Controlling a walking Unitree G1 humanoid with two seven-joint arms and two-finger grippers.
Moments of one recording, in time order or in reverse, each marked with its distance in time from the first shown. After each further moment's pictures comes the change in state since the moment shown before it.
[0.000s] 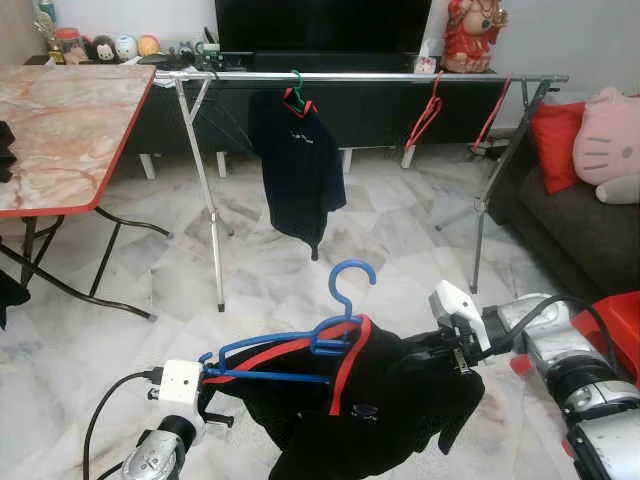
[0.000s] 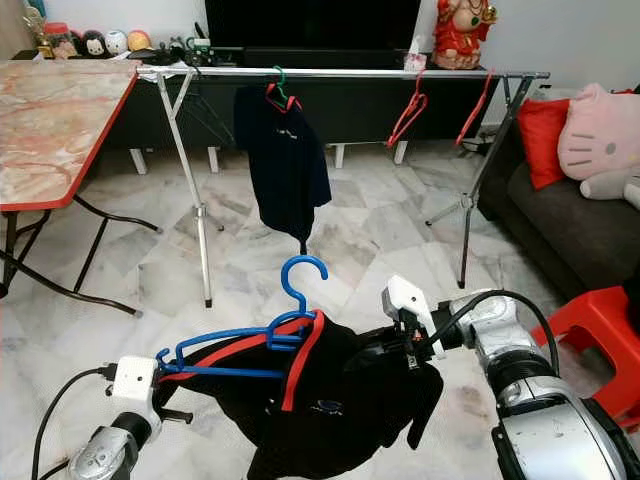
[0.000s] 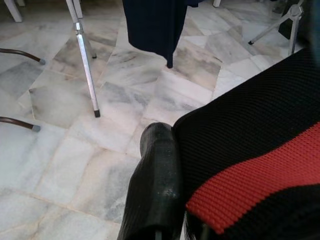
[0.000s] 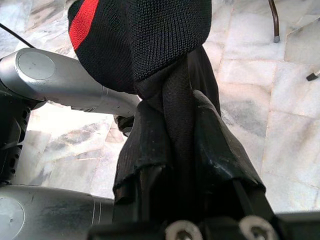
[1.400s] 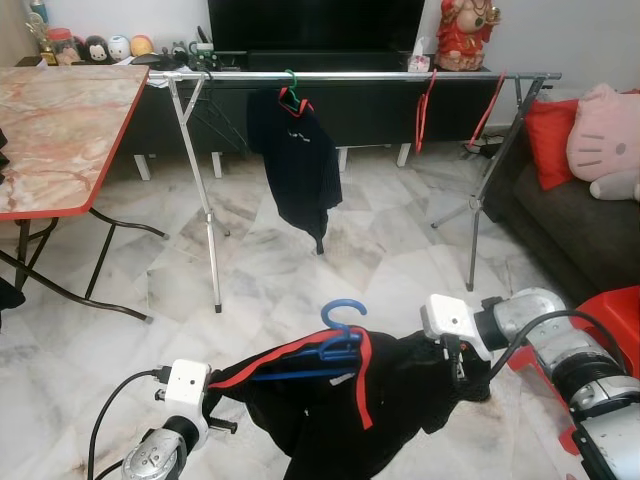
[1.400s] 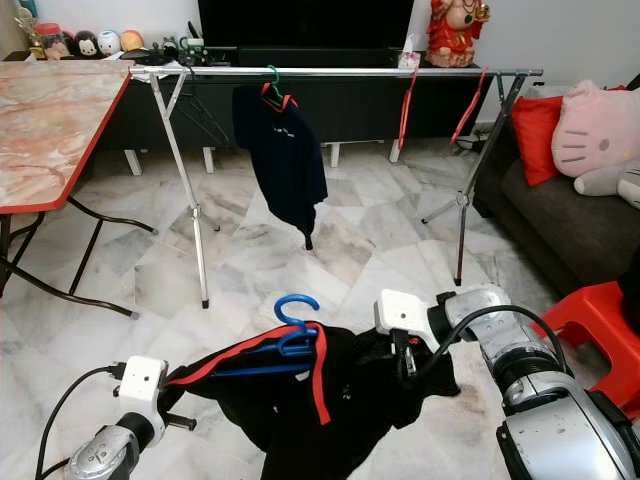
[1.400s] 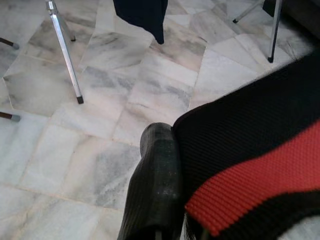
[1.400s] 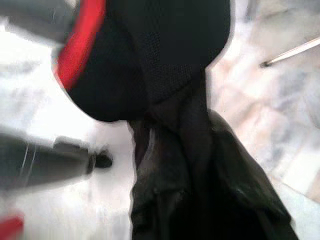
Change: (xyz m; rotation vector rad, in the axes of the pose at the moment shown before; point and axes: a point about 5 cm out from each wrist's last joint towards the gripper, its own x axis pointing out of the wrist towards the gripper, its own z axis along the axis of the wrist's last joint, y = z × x) left arm -0.001 -0.003 0.000 0.001 0.081 -0.069; right arm 0.000 -0.007 -0.008 -0.363 0.388 -0.153
